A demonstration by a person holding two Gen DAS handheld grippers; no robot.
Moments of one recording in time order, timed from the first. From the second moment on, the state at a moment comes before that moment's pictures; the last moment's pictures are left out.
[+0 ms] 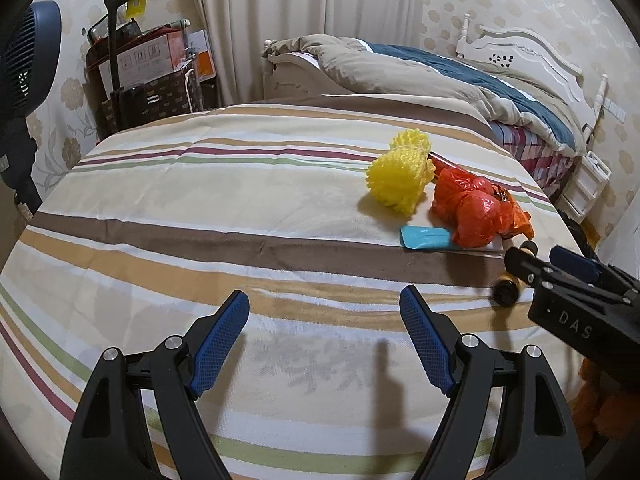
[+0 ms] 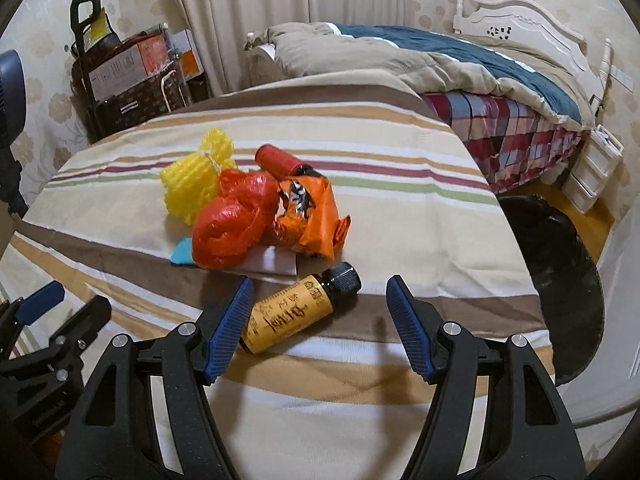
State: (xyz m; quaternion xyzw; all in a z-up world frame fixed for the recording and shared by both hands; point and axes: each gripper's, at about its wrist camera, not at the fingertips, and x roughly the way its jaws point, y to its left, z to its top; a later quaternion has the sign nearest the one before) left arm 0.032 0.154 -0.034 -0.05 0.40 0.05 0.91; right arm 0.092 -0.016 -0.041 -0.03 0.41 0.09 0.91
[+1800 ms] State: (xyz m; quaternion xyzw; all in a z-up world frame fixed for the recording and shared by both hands) left arm 0.041 0.122 -0.030 -0.04 0.38 0.01 0.92; right arm 0.065 -0.049 -0.048 -0.03 0.42 0.08 0.90
